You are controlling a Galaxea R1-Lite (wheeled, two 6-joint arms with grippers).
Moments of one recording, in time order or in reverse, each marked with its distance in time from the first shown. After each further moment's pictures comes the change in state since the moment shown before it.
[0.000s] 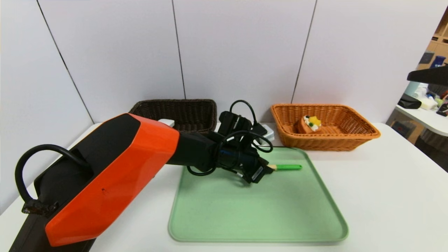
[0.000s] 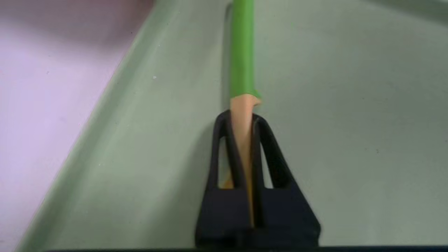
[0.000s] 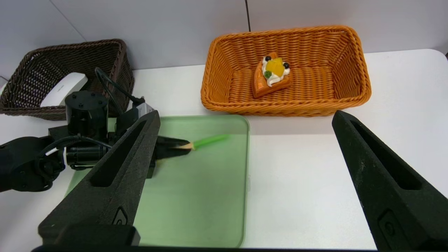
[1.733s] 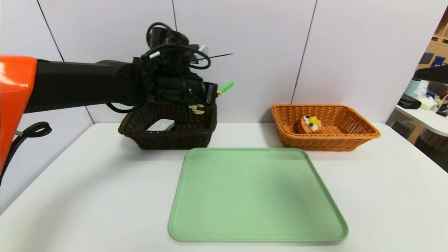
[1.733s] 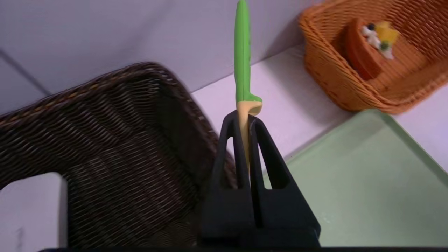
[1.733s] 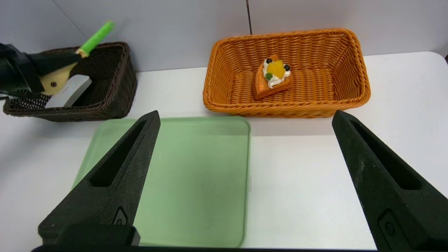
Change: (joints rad) left arm 0.251 -0.335 -0.114 0.213 0.295 -0.333; right arm -0.006 -0.018 0.001 0.002 0.006 0.000
